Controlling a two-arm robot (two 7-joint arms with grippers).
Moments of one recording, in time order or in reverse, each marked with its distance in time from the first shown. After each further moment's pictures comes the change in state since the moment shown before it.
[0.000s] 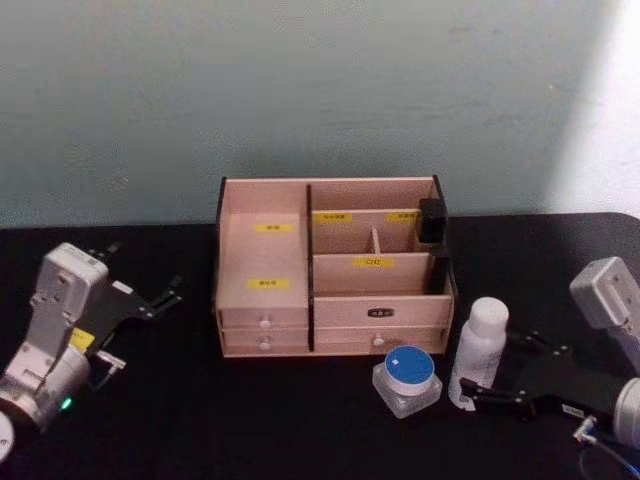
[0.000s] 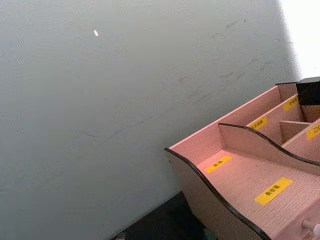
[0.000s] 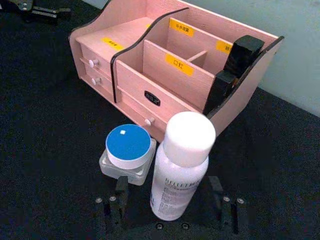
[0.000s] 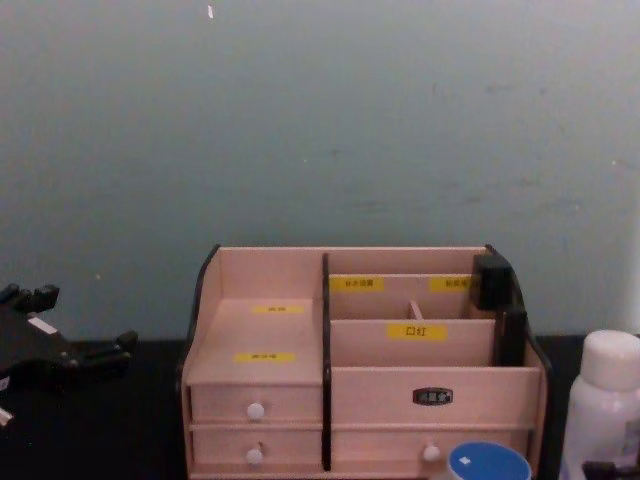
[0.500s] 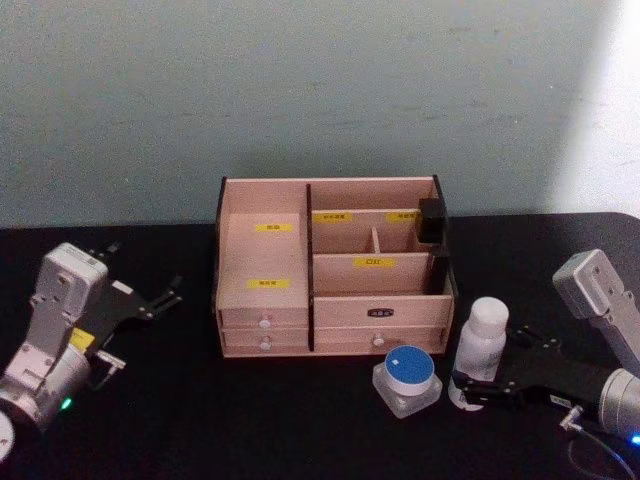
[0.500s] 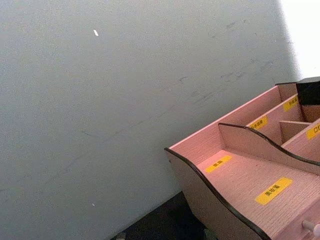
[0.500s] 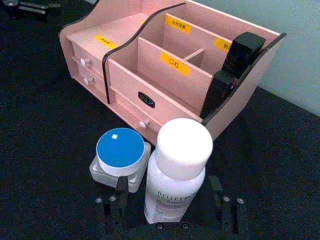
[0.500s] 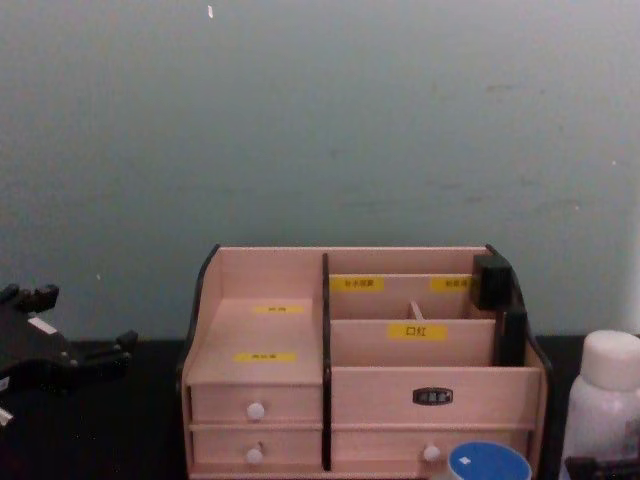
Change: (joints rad) left arm 0.000 0.000 0.000 0.000 0.000 0.000 0.000; right arm 0.057 -0.045 -0.023 0.056 -0.035 0.021 0.010
